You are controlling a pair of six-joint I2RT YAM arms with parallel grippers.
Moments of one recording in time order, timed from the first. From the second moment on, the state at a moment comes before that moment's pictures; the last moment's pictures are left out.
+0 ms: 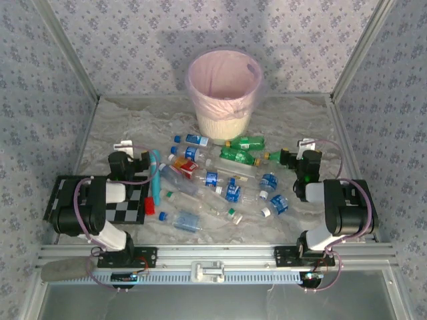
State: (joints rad) left arm 0.01 1.53 0.39 0.72 -0.09 -0.03; right arm -0.02 1.52 0.38 0.77 0.11 -0.02
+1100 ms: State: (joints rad) left arm 0.01 1.53 0.39 0.72 -0.09 -0.03; right arm -0.02 1.52 0.38 0.77 0.11 -0.02
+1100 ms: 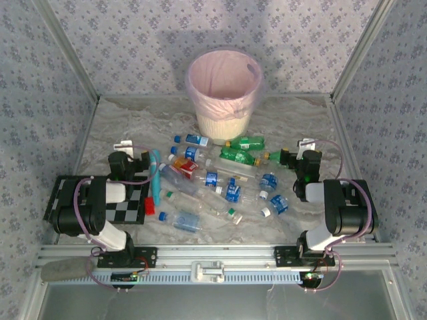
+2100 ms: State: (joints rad) left arm -0.25 1.16 0.69 -0.06 -0.10 -0.56; right arm 0.07 1.18 0.89 -0.75 0.11 0.65
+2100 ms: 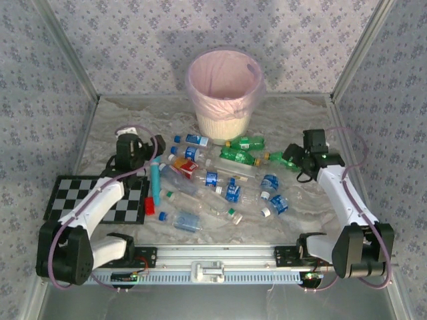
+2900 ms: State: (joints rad) left arm -0.27 1.19 0.75 -0.18 -0.30 -0.78; right arm 0.29 1.01 0.61 -0.86 0.08 1.20
